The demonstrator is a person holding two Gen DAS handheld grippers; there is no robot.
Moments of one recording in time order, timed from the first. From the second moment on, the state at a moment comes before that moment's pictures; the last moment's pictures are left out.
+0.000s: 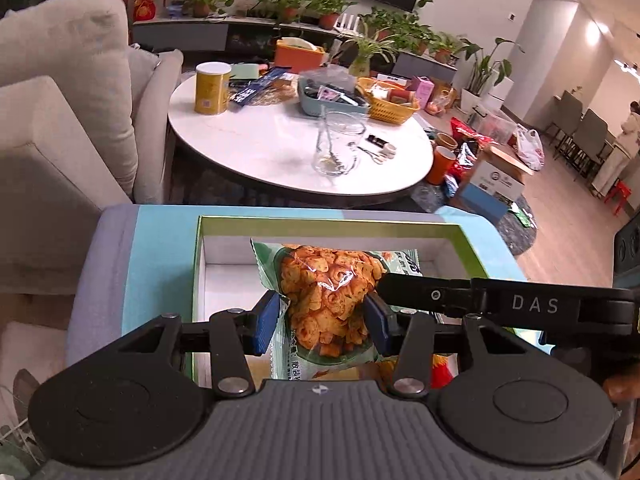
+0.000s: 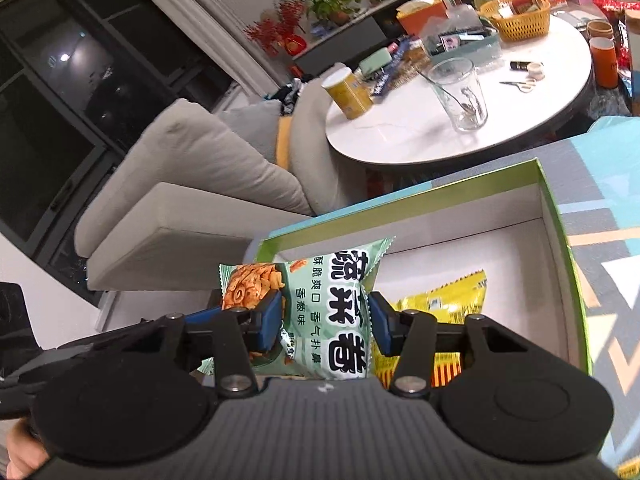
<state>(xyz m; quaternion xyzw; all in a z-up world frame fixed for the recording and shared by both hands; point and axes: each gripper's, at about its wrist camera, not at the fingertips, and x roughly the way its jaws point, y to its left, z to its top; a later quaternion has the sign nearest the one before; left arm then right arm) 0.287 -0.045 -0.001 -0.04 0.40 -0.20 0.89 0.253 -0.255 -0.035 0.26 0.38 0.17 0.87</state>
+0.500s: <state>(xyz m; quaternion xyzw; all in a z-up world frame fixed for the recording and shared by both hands) 0.300 -0.029 -0.024 -0.05 0.42 -0.16 0.89 0.251 -0.262 -0.034 0.25 0.37 0.14 0.88</state>
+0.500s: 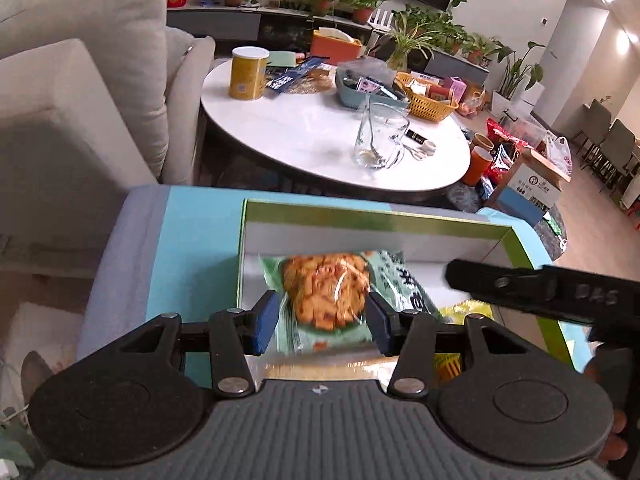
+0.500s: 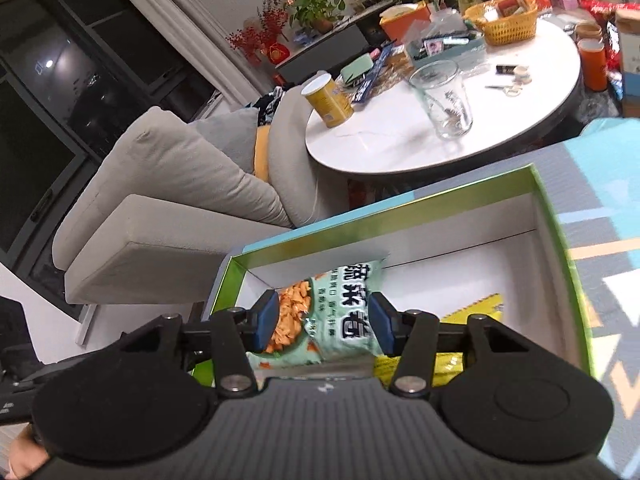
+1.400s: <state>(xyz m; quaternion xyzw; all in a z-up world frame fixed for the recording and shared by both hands) 0.162 -0.038 0.004 -0.03 0.41 -0.19 0.89 0.121 -0.266 -0.048 0.15 0.40 0.11 0.90</state>
